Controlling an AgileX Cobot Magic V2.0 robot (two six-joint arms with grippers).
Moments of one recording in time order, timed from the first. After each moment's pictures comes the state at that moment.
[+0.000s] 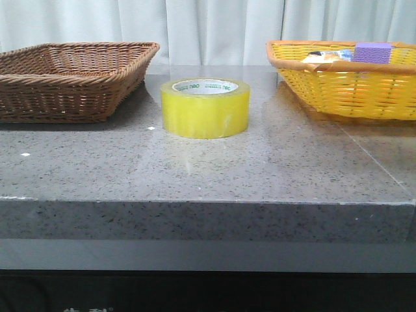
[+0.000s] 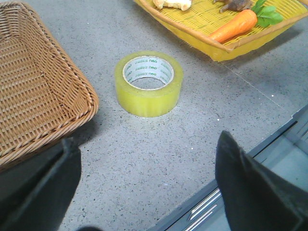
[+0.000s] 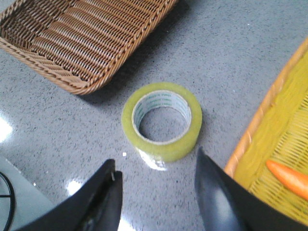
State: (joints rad) left arm -0.63 0.78 -0.86 -0.08 0.64 0.08; right arm 0.49 1.26 -1.40 0.15 0.85 -0.05
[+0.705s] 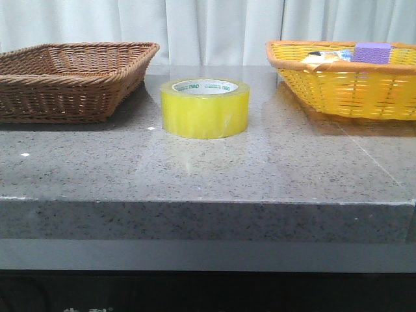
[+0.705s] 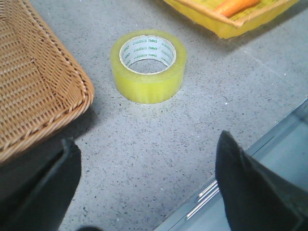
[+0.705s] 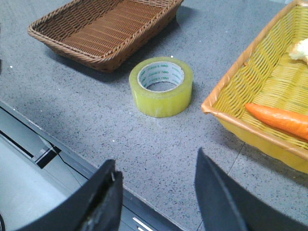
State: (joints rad) left arm -0.63 0.92 -0.90 -0.08 0.65 0.15; right arm 0.49 0.60 -0.83 0.15 0.70 -0.05
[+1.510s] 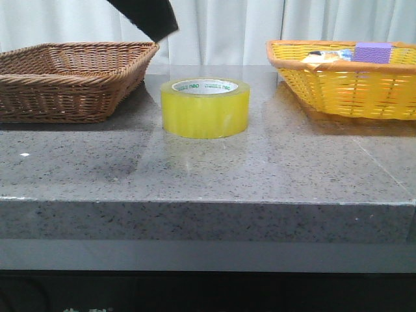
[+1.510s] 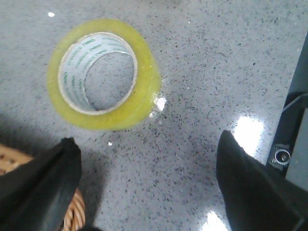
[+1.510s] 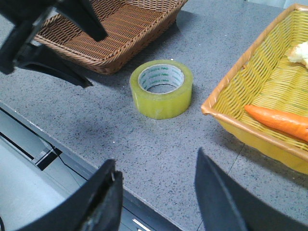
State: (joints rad) left arm -0.63 1.60 -1.57 -0.16 1.10 0.76; right arm 0.49 0.59 -0.82 0.15 0.69 -0.05
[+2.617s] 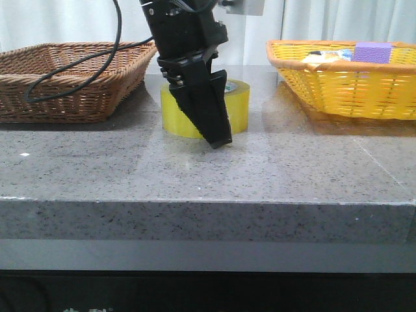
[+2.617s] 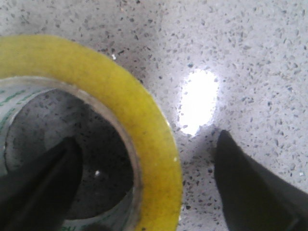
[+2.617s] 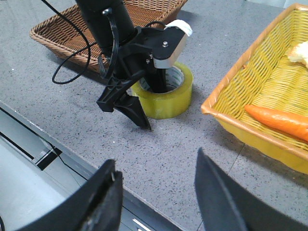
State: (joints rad) left arm -0.63 2.07 -1.88 -0.23 1.22 0.86; right arm 0.49 0.59 -0.82 0.15 0.69 -0.05
